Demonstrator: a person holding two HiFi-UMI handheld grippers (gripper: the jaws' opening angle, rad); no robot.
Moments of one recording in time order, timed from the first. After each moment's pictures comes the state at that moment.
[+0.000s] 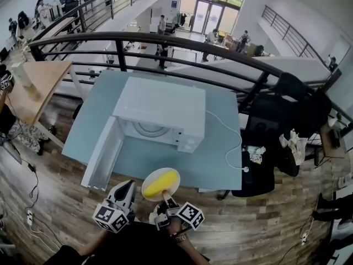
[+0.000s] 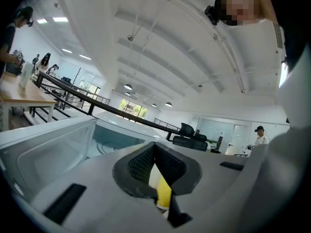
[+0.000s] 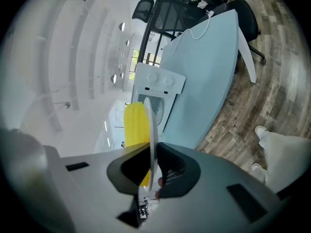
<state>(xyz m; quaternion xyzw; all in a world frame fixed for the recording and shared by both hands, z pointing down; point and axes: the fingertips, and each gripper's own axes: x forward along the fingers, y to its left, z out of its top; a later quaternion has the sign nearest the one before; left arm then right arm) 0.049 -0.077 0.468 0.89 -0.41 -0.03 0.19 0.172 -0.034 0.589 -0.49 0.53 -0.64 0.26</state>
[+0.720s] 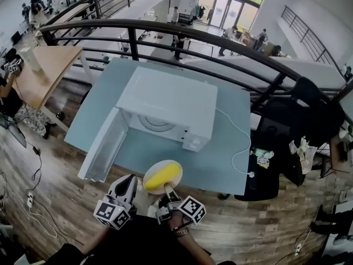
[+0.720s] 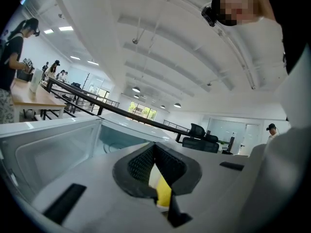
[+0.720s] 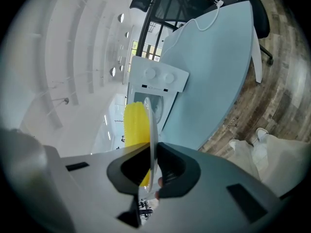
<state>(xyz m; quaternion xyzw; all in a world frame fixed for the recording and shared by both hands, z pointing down) 0.063 -0.095 0.471 0.86 -0.47 -0.03 0.19 0.188 -0.069 0.602 -0.46 0.55 -0.66 0.23</state>
